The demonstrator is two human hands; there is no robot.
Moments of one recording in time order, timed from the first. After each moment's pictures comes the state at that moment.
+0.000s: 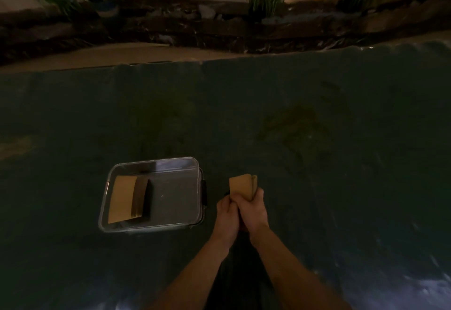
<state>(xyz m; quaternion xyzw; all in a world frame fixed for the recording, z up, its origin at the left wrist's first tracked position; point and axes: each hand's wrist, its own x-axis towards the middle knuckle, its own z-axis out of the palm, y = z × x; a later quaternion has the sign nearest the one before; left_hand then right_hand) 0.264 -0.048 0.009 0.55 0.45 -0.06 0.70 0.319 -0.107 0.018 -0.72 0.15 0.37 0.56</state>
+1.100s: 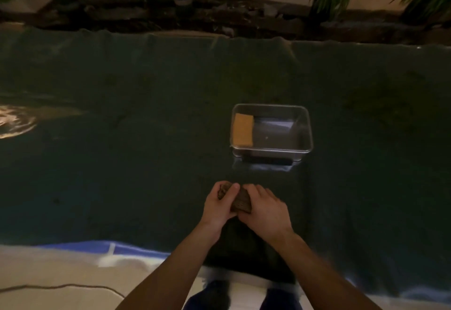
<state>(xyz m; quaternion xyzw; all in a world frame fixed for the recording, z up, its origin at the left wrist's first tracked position) -0.070 0.095 0.031 0.45 0.47 0.09 0.75 0.013 -0.016 0.036 -0.88 -0.42 0.16 0.16</state>
